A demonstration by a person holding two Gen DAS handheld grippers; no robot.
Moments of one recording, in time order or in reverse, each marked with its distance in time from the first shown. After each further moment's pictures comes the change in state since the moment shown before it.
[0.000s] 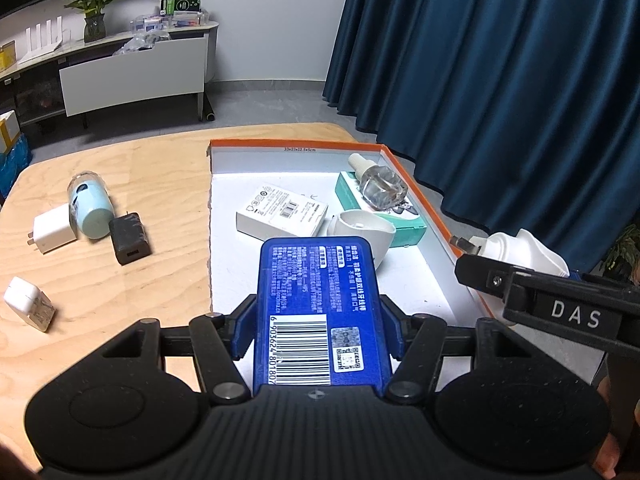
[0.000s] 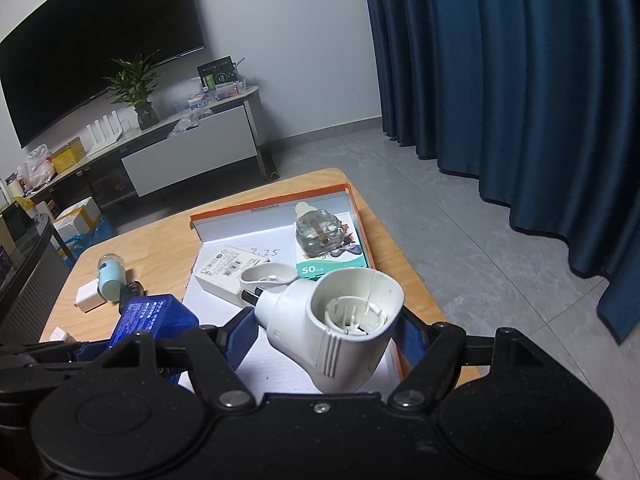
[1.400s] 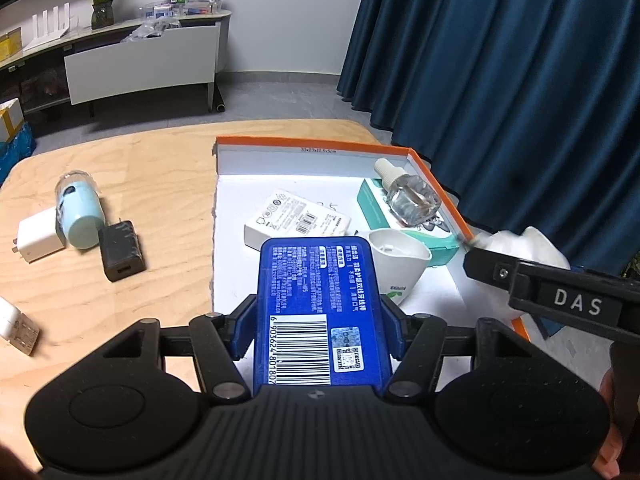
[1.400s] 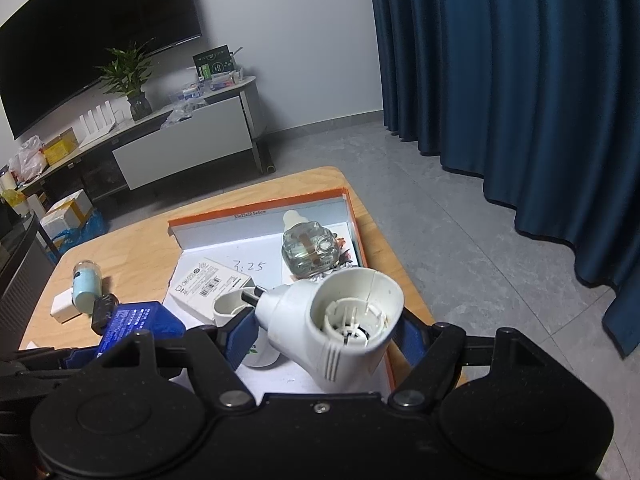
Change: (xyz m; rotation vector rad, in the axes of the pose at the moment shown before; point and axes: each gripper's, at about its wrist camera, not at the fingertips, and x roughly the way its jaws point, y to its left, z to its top) left arm 0.040 0.008 0.020 -0.038 0.021 0.026; right arm 0.046 -0.005 0.023 -0.022 0.026 -0.008
